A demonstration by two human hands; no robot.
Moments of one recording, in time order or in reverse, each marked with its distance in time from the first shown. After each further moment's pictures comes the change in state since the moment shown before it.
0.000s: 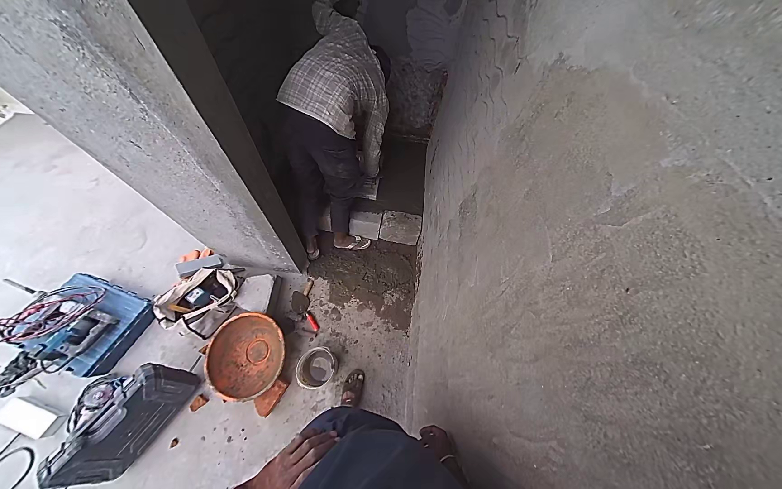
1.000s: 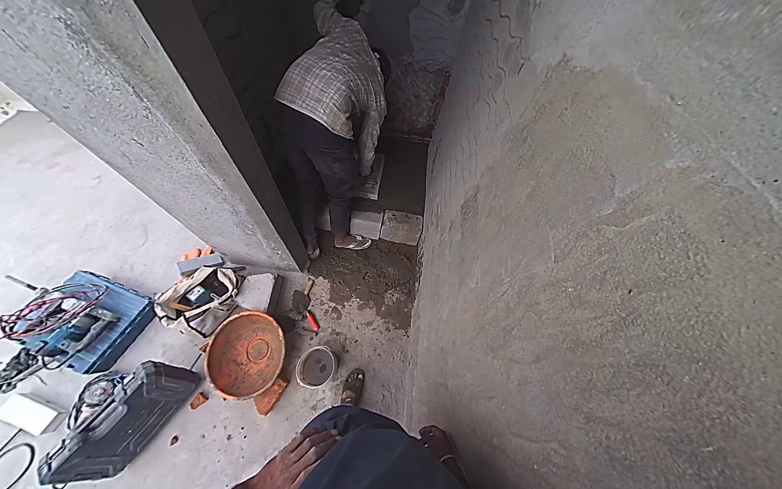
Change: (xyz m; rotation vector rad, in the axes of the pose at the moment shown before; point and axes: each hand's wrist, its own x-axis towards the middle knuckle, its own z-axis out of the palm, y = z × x) left_hand 0.000 0.000 0.001 0.000 -0.001 0.003; right_hand -0.011 -0.007 -0.001 -0.021 0.001 -0.009
